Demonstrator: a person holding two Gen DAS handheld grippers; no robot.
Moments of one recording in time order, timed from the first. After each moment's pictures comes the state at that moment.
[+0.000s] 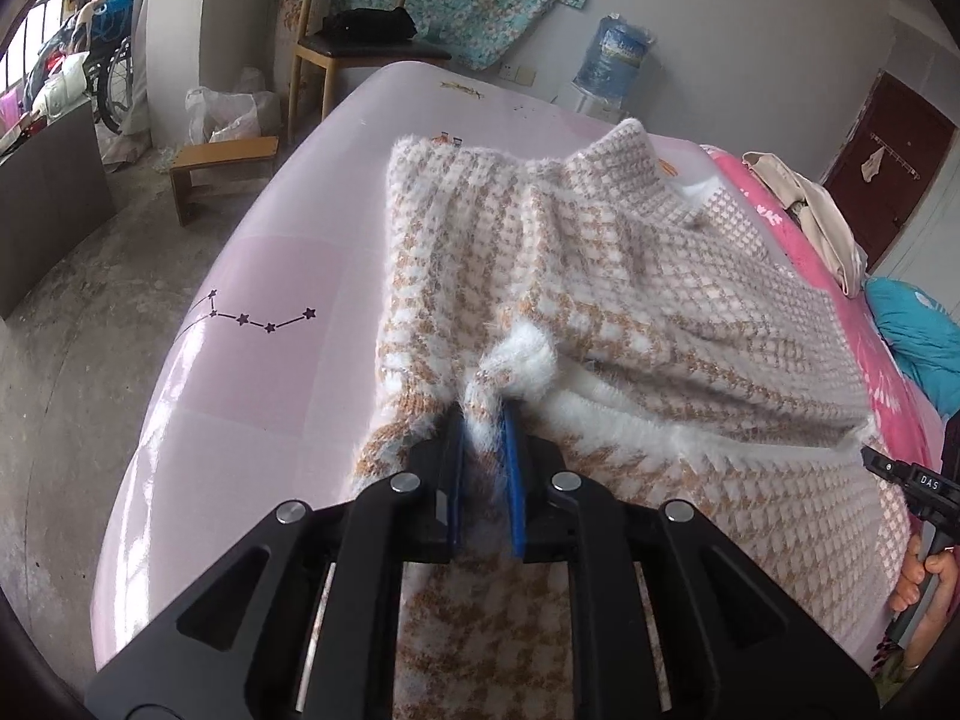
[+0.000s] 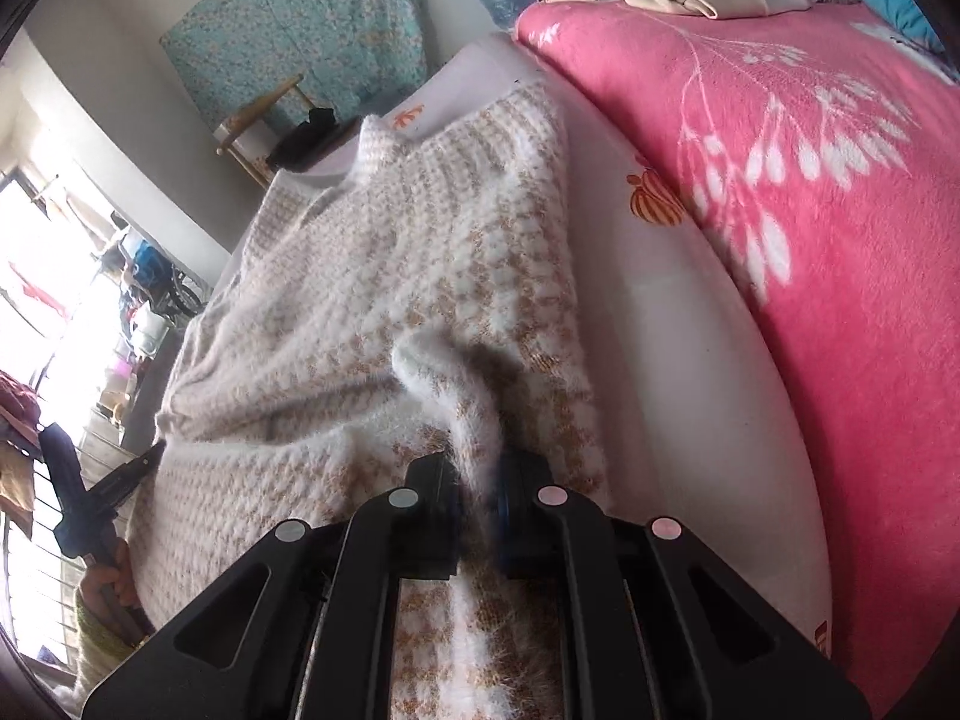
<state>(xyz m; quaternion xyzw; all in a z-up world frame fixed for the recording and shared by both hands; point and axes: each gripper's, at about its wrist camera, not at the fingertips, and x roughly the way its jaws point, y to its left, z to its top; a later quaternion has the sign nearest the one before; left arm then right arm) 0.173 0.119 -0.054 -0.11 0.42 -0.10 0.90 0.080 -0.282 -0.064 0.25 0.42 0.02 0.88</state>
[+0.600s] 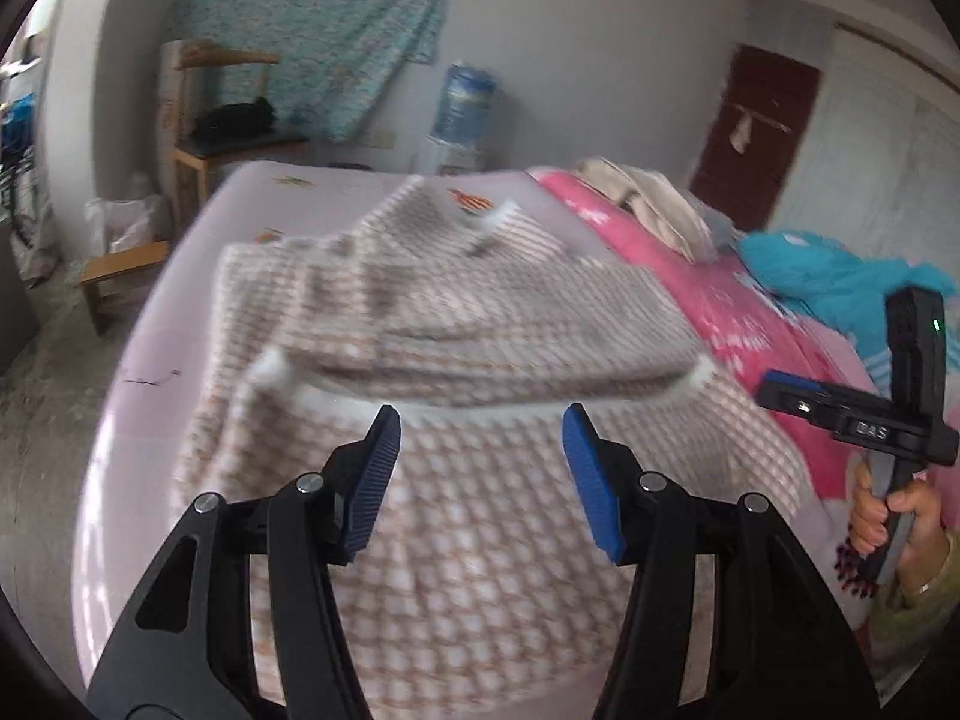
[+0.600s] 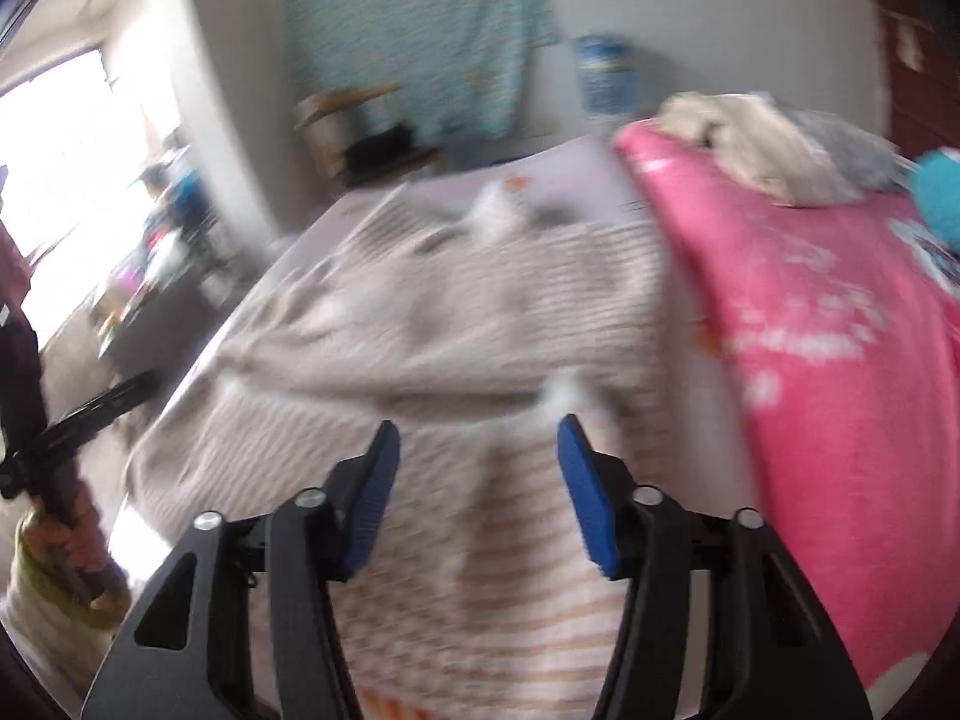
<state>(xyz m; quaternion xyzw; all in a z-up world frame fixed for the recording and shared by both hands) 0.080 0.040 0.005 -0.04 0.34 -0.26 0.91 0.036 -0.184 -0.003 0.05 0.38 0.10 0.92</state>
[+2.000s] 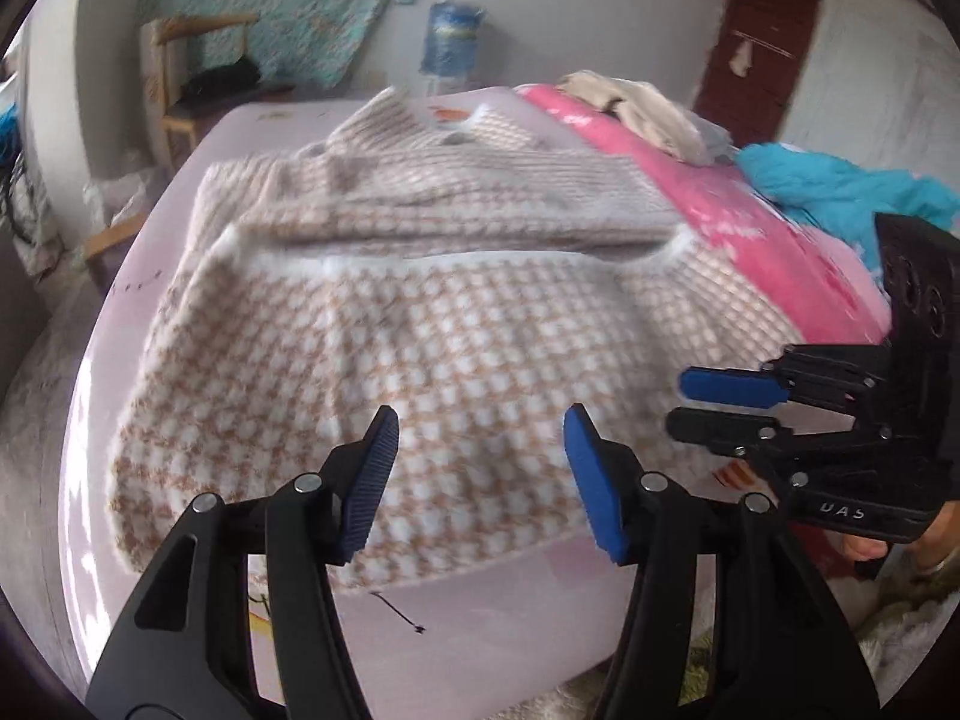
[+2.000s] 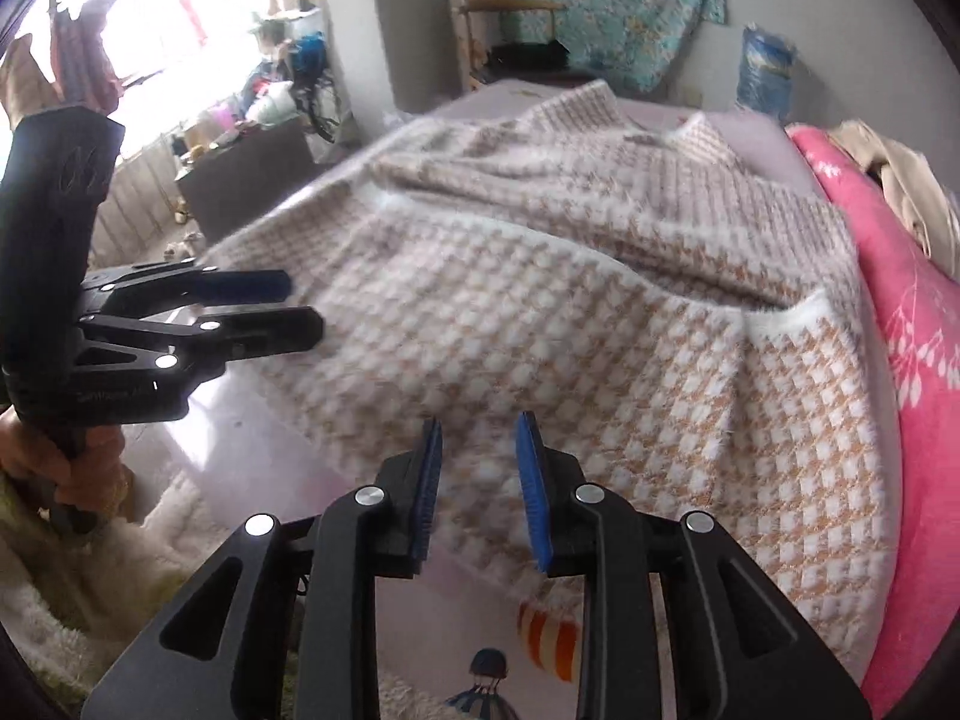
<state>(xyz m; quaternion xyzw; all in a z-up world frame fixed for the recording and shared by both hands) 0.033 0.021 -0.026 0.02 0.39 -0.24 0.89 -0.019 -0.101 -0.038 -0.06 0.42 0.19 0.89</state>
